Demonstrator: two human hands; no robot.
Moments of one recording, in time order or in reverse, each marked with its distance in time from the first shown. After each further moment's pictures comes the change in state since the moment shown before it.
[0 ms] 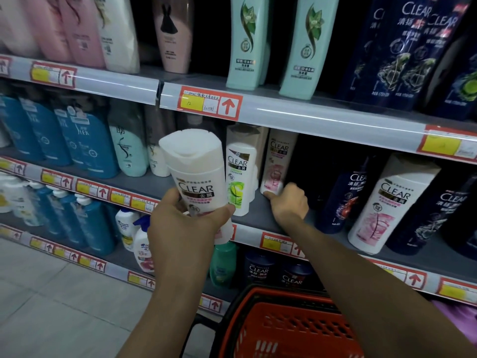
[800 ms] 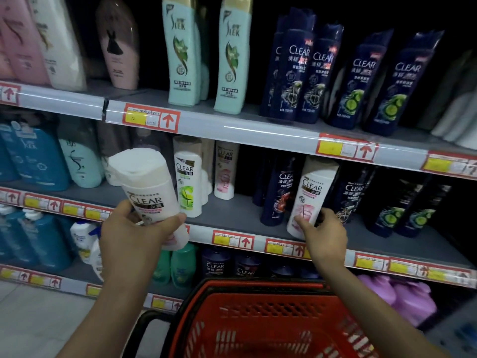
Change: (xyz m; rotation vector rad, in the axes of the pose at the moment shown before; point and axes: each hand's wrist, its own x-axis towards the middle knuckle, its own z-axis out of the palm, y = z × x) left_hand -0.025 0.001 0.003 0.000 -0.067 0.032; right_hand -0.064 0.153 -0.144 0.182 0.286 0.053
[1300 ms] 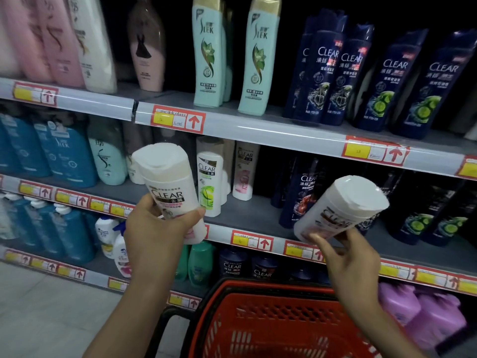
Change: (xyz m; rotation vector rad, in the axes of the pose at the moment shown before) left_hand 0.005 0.005 -0.005 -0.014 0.040 -0.032; right_hand -0.071 -0.023 -0.046 0.184 -0.003 -0.397
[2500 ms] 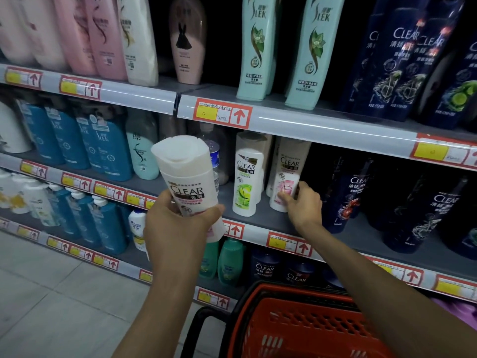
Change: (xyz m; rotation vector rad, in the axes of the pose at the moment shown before) left_hand 0.015 0.011 -0.029 0.066 0.087 -0.062; right_hand 0.093 -0.034 0.192 -0.055 -0.298 0.242
